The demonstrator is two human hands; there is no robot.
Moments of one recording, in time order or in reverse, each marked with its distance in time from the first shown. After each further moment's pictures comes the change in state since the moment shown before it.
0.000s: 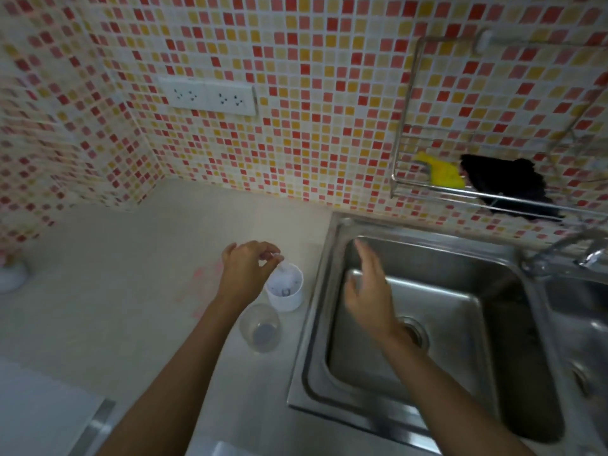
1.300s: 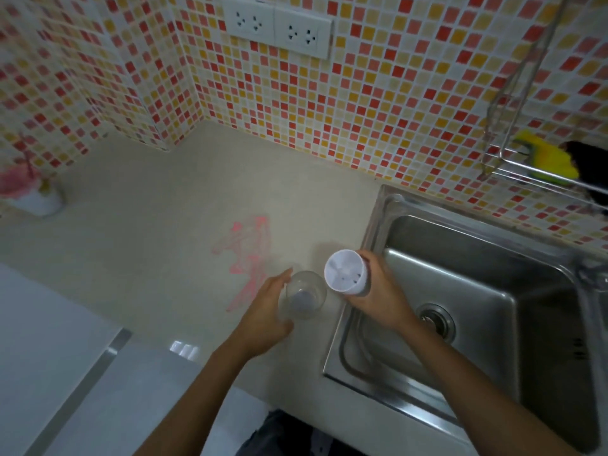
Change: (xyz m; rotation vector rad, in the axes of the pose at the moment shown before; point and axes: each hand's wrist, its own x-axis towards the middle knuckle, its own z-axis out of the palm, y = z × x) left_hand -0.129 -0.072 0.009 -0.436 -0.357 -0.259; right_hand -0.018 -0.001 0.062 0.037 -0.454 0.048
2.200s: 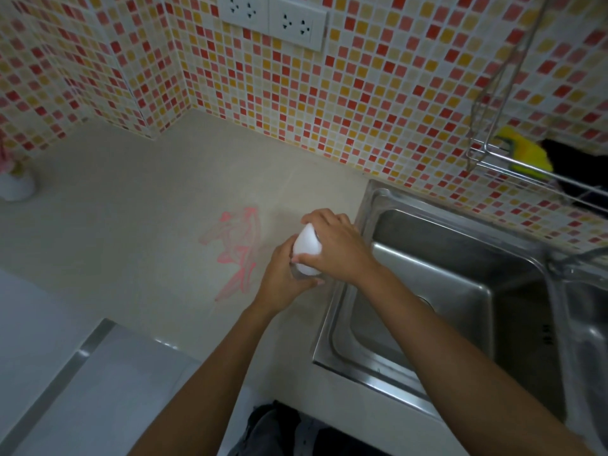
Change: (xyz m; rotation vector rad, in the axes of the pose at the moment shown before) left_hand 0.064 0.001 0.038 -0.338 0.124 0.061; right_hand 0.044 -0.092 0.007 -0.543 -0.163 -0.138
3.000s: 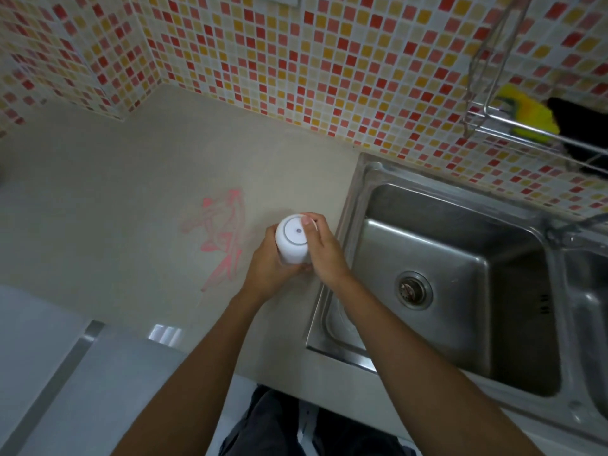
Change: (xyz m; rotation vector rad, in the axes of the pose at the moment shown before) left_hand -0.001 -0.007 0.004 0.136 0.037 -0.060; right_hand -0.012 0.016 0.070 0.876 0.181 0.420
